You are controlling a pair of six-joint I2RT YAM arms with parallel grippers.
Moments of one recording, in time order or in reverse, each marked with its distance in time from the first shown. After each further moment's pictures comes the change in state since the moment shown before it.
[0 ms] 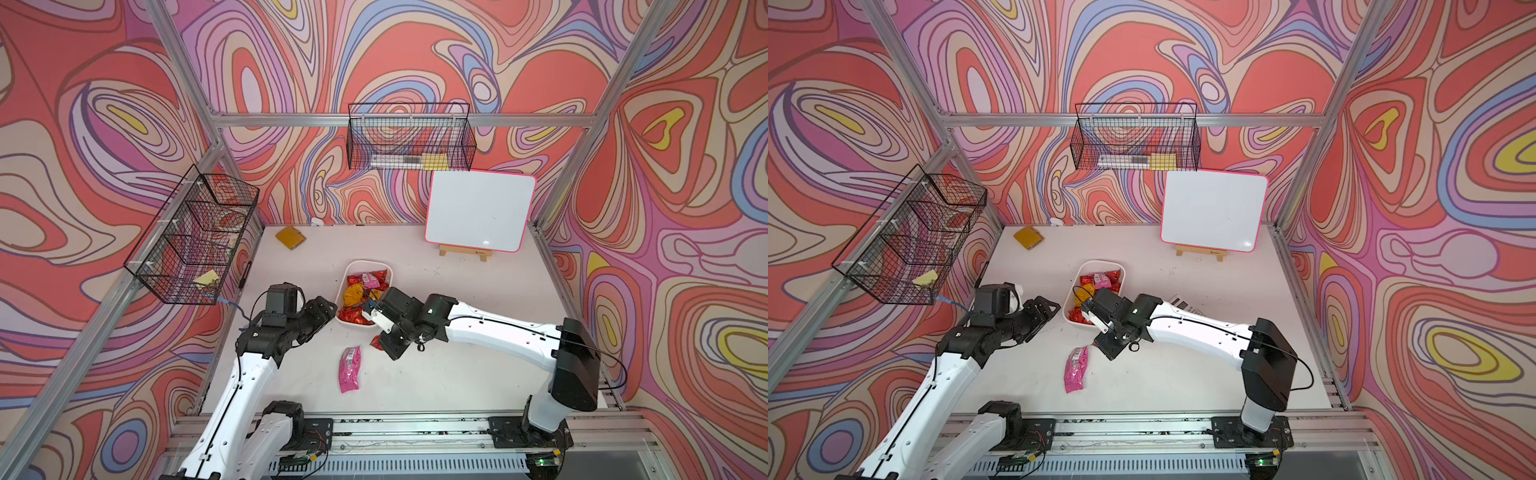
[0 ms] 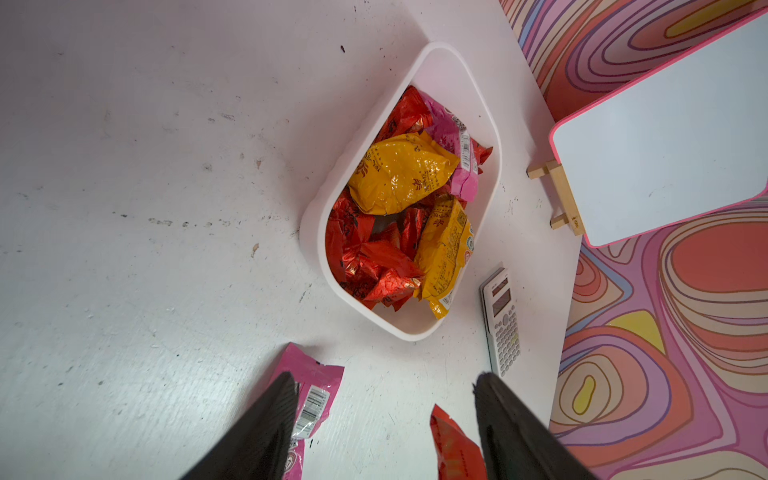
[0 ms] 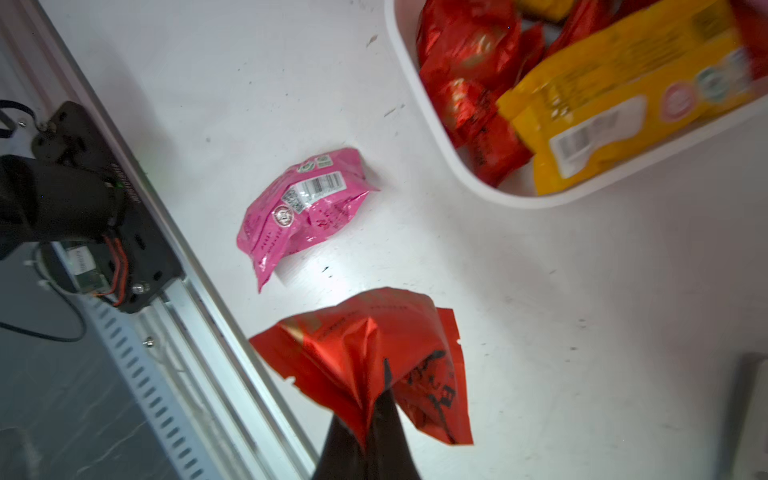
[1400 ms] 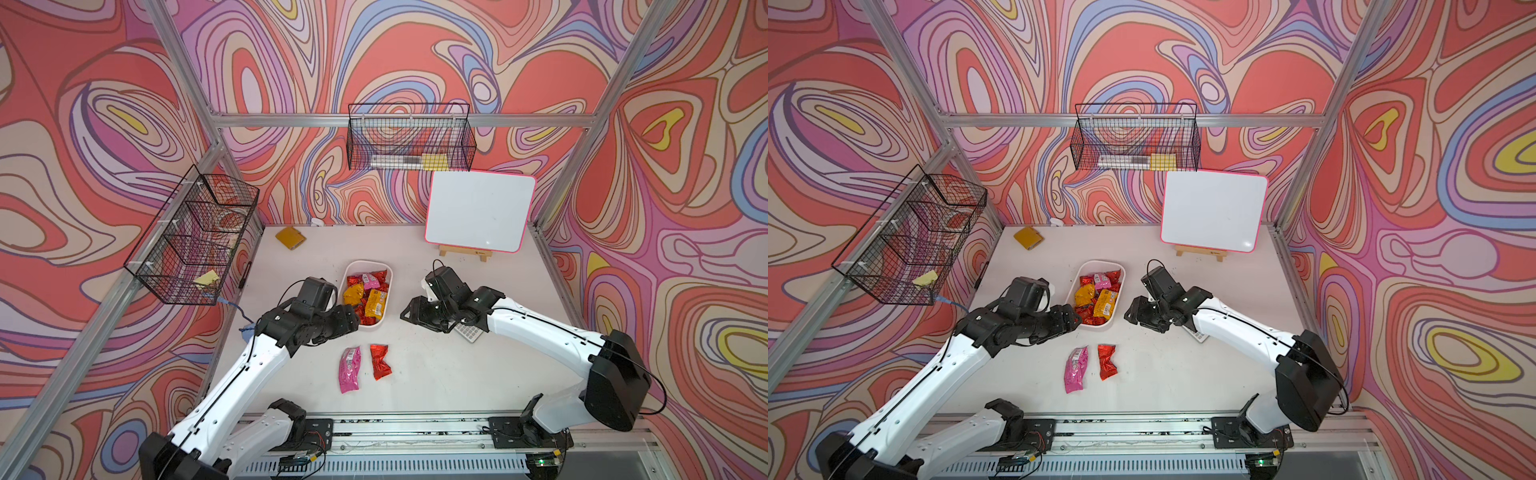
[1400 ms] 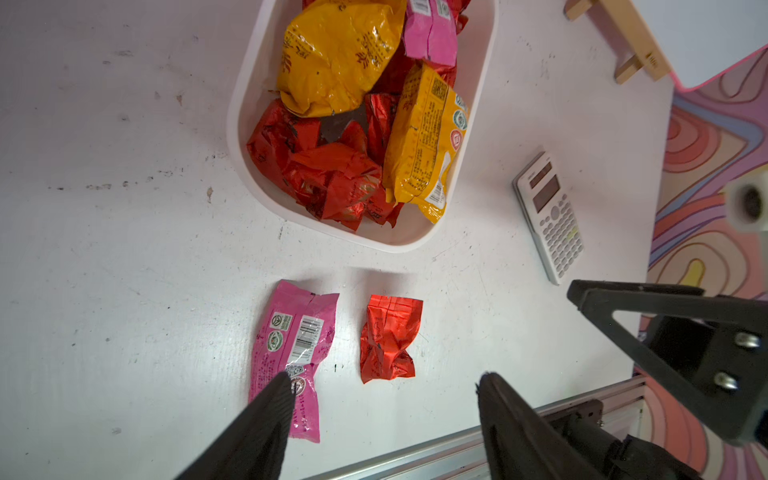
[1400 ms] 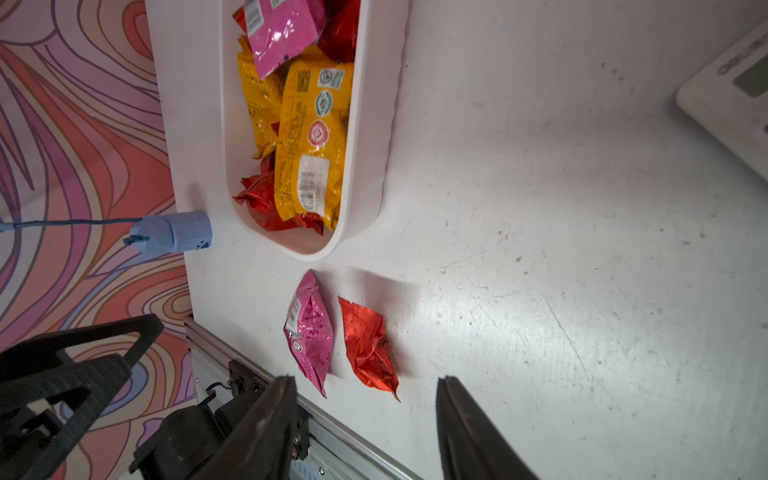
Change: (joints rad) left arm -0.372 0.230 0.214 -0.180 -0.163 0.111; right arm -0.295 -0.253 -0.314 0.270 -0.021 0.660
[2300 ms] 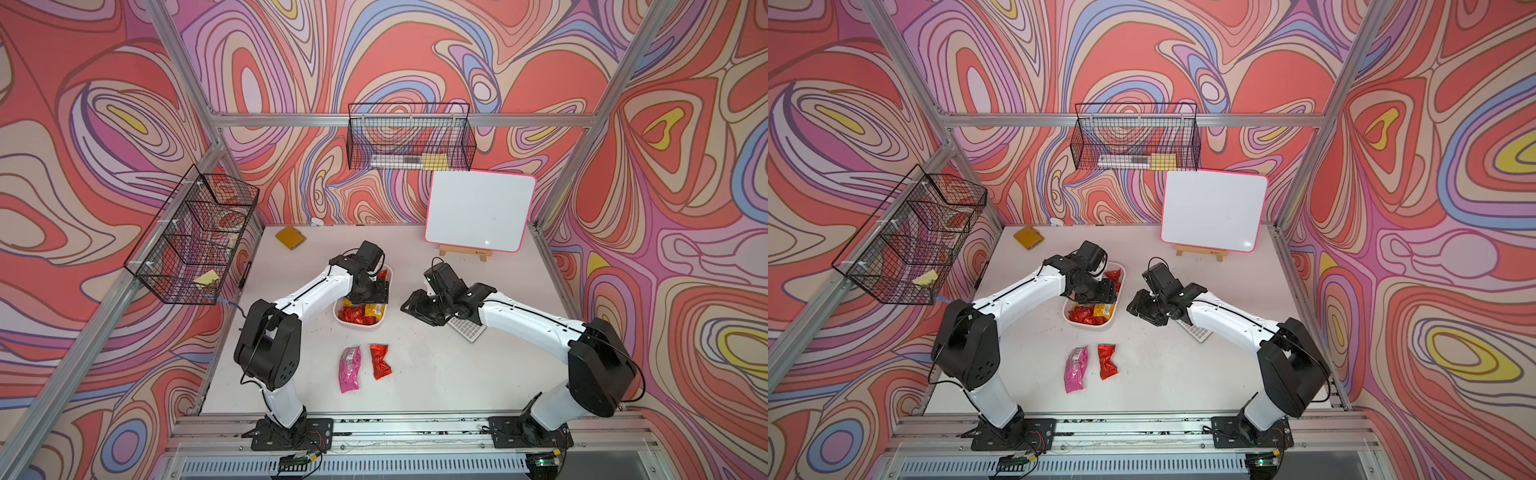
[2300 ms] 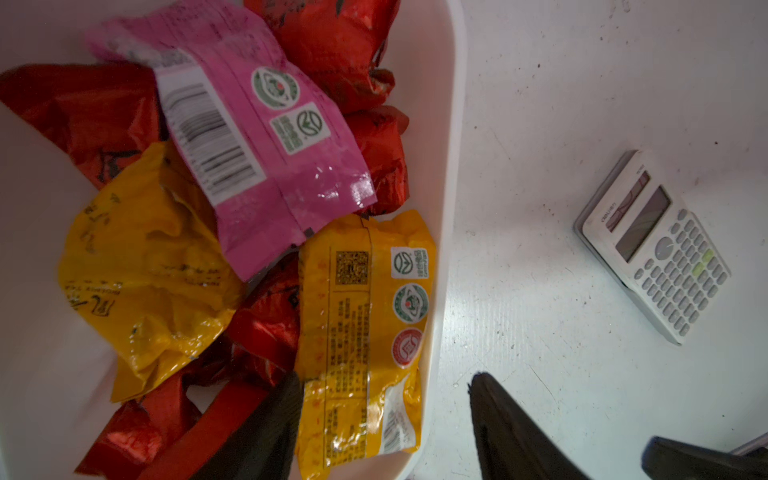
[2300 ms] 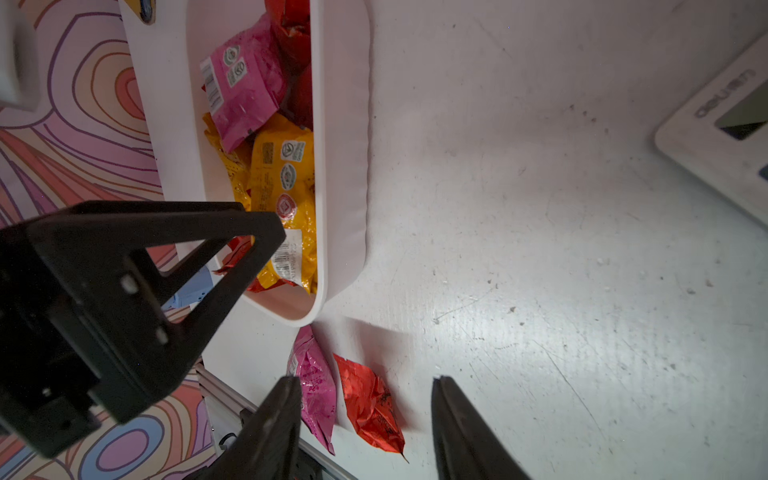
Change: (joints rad) left arm -0.029 0.691 0.402 0.093 -0.027 0.278; right arm -0.052 0.092 -0.003 0.102 -0.014 0.073
